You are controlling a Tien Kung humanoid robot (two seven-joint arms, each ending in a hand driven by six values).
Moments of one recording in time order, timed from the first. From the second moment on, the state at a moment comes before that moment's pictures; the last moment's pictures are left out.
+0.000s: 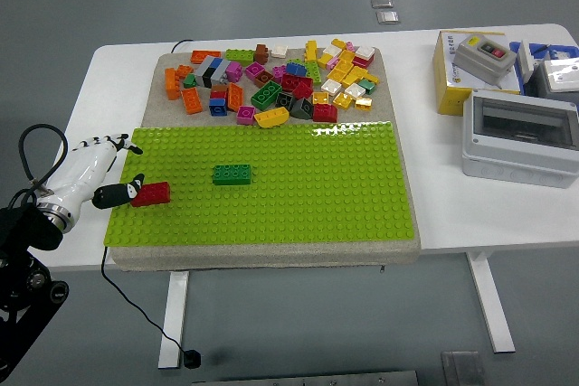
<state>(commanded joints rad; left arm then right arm) -0.21 0.41 -1.12 -1.36 2.10 0.08 0.17 0.09 -0.12 1.67 0.18 -1.57 -0.15 -0.12</state>
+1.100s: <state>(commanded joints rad) -0.16 0.33 -1.15 -1.34 2.18 0.04 0.16 0.08 -0.10 1.62 0.18 -1.56 -0.12 -0.15</state>
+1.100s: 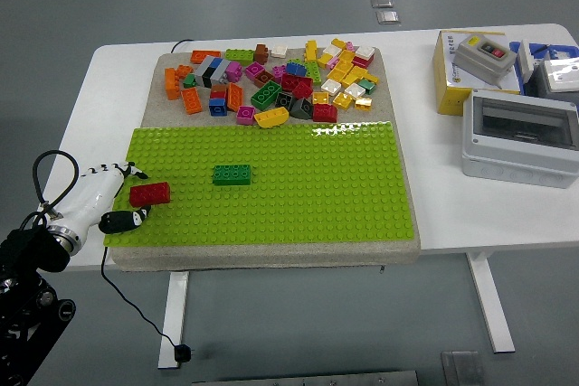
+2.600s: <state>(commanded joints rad) -0.17 0.30 -1.16 -1.33 2.19 0.04 0.16 0.02 -0.07 1.76 0.18 -1.67 0.07 -0.35</state>
